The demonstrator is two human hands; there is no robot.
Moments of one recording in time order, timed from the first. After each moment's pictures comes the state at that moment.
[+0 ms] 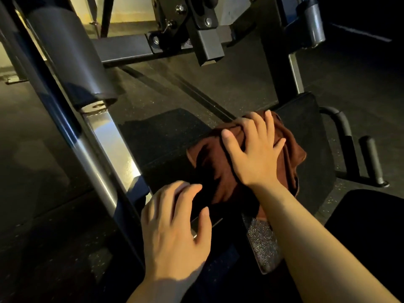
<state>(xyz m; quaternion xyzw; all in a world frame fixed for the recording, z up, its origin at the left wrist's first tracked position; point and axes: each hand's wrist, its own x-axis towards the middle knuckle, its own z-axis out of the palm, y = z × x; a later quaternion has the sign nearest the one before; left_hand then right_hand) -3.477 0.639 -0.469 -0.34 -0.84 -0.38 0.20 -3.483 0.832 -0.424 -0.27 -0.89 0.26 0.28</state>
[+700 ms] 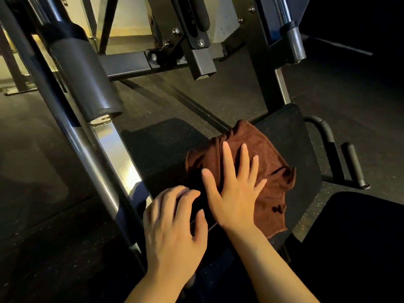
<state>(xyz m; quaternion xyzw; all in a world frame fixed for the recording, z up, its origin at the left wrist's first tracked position) -3.472 0.638 -0.464 -0.34 -0.85 -0.34 0.21 -3.451 0.773 -0.454 -0.31 -0.89 0.24 0.24</state>
